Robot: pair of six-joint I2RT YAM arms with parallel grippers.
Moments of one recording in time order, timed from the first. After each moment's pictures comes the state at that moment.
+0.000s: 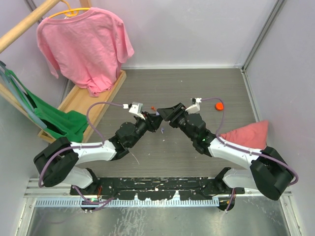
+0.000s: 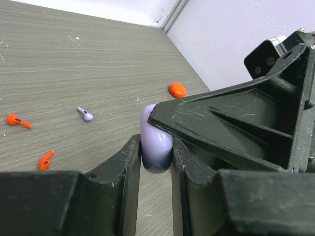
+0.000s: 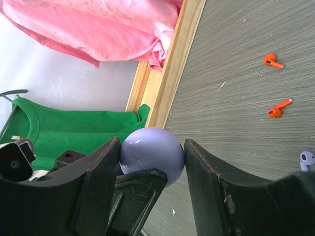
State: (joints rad) left arm -0.91 1.40 0.54 0.93 -0.28 -0.53; right arm 0.74 1.21 0.54 0.58 0.16 1.13
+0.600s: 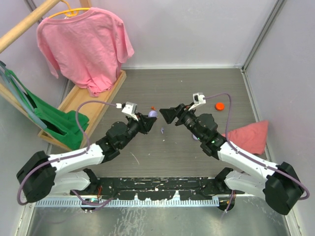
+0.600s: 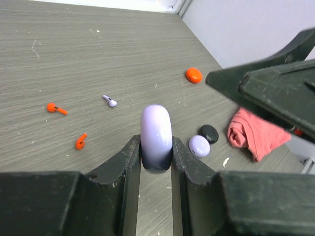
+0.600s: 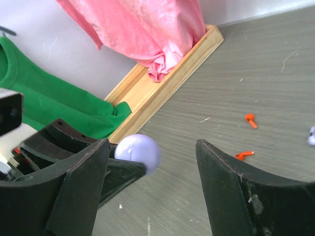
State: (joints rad) left arm -0.89 1.19 0.51 0.66 -0.26 -0.47; right arm 0.70 1.04 0.54 0.55 0.06 0.70
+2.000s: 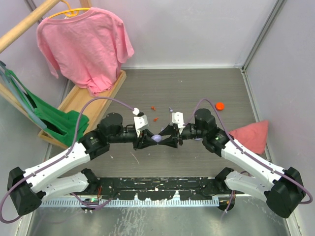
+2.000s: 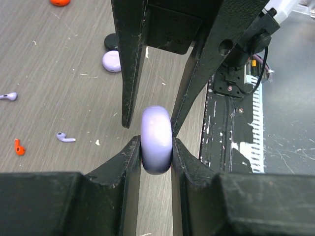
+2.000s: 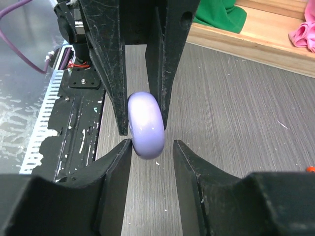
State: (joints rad) left arm -0.85 0.95 0.75 -0.09 0.53 0.04; right arm 0.68 0.99 0.66 0.08 -0.86 -0.23
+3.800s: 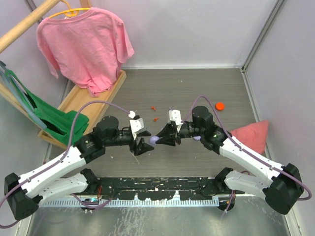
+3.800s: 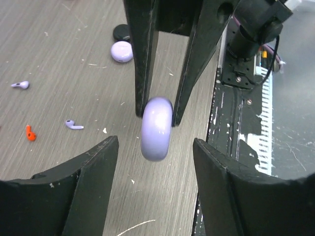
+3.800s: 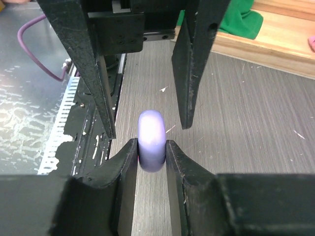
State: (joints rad) left arm -0.85 0.91 0.76 -0.19 0.50 0.08; right arm 0.70 1.03 0.72 0.04 -0.91 -0.22
